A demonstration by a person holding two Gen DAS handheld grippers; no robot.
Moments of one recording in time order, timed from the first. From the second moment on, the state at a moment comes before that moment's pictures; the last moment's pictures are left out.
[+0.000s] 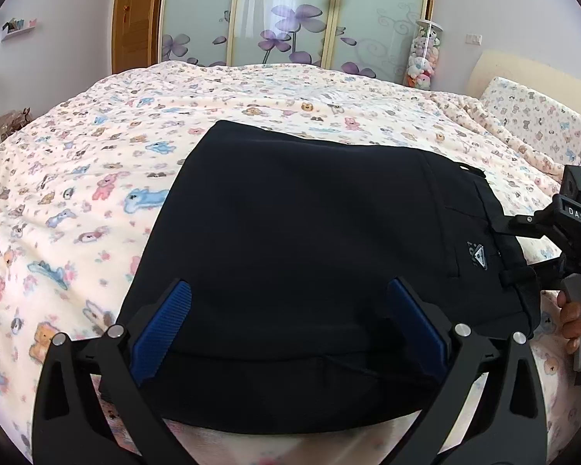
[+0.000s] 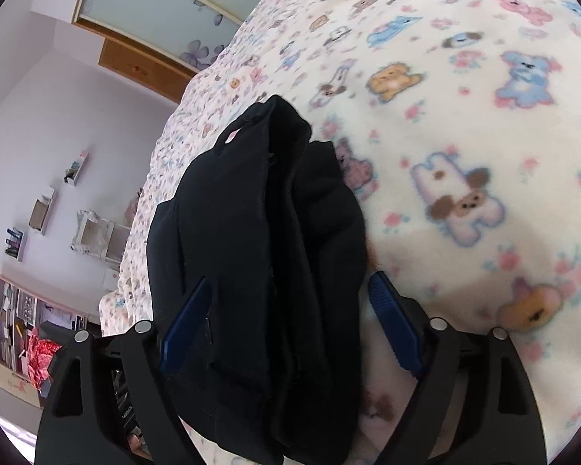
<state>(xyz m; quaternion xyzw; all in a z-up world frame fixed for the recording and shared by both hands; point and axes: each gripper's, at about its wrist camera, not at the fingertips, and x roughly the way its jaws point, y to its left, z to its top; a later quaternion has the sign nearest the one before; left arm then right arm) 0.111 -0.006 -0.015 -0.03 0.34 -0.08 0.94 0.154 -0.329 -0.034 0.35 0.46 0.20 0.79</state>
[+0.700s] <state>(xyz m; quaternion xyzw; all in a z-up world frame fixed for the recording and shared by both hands) 0.110 0.003 -0.013 -0.06 0.34 -0.08 0.94 0.130 -0.284 0.028 0.37 0.31 0.28 0.83</state>
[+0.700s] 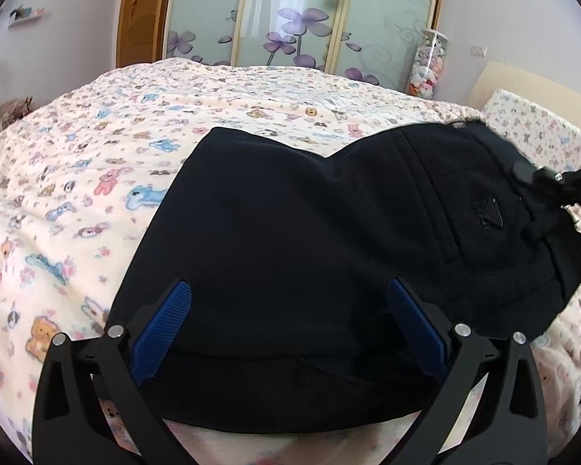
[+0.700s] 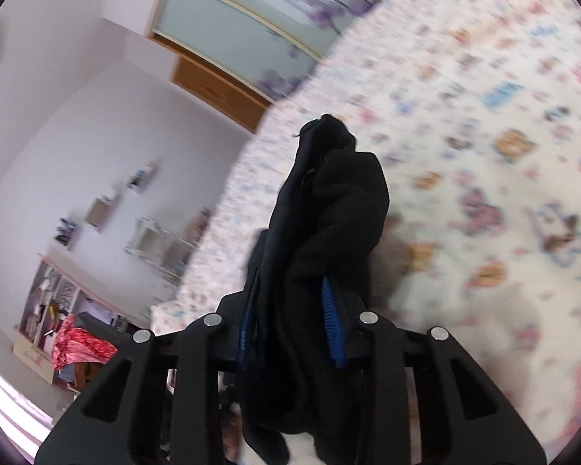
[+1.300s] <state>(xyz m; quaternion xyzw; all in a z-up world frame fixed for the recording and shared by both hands) 0.229 0.131 -0.001 -0.14 0.51 -0.19 0.83 0.138 -0.319 -0.028 0.44 0.31 0.27 0.79</state>
